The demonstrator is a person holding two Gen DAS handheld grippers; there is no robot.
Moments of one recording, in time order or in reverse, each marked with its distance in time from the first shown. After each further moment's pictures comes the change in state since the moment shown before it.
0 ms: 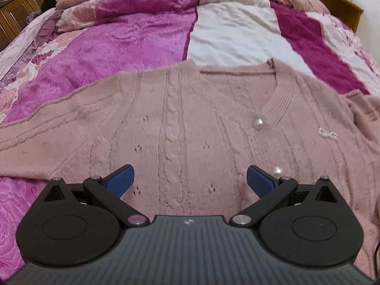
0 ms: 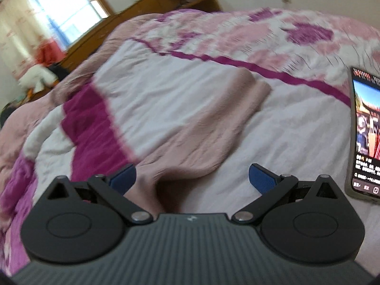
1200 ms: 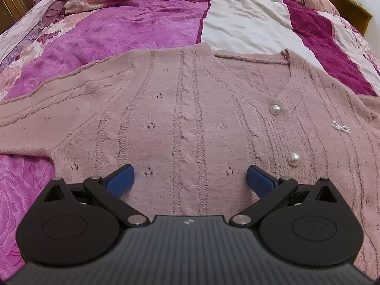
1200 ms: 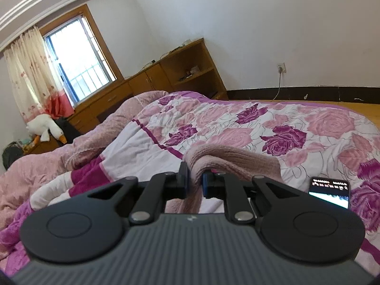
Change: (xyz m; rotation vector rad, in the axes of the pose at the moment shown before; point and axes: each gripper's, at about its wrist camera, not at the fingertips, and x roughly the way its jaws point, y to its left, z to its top) left arm 0.006 0.020 -0.013 -0.065 0.043 -0.005; right arm -0.094 -0.024 0.063 -0.047 -0.362 0.051
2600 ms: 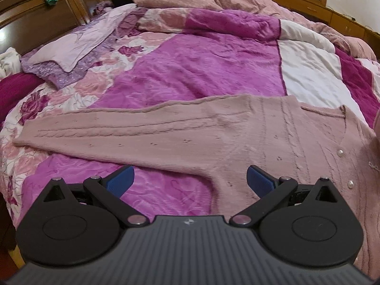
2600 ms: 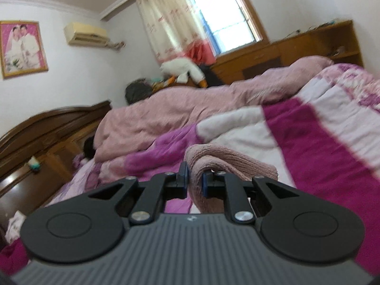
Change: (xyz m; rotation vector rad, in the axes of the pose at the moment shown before) left arm -0.099 0.141 -0.003 -0.154 -0.127 0.172; right arm -0.125 0.317 -0.143 -0.266 0.202 0.625
